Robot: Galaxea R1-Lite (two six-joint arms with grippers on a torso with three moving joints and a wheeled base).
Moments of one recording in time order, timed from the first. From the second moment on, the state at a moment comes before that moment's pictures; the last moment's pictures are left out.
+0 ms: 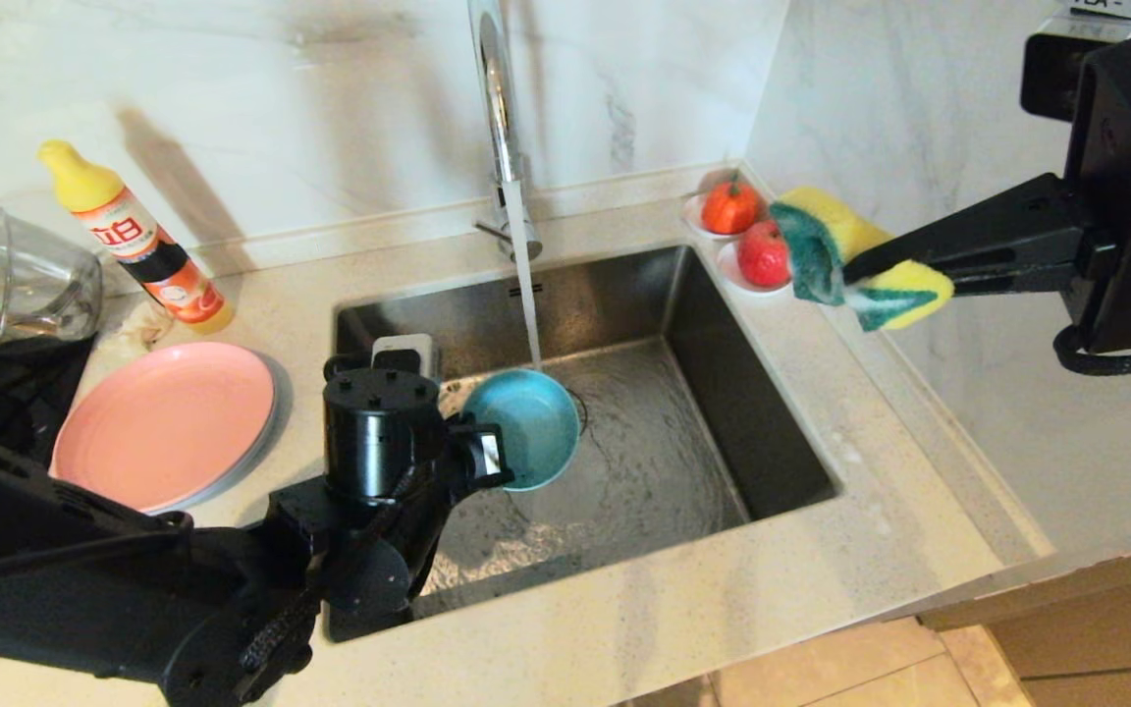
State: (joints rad) left arm -0.64 1.85 -0.76 -0.86 0.57 -0.23; right arm 0.48 1.48 -1.79 0.73 0.57 0.70
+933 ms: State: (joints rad) left arm -0.50 1.98 -1.19 -0.47 0.44 -0.56; right arm 0.48 1.44 -1.68 0.72 0.57 0.67
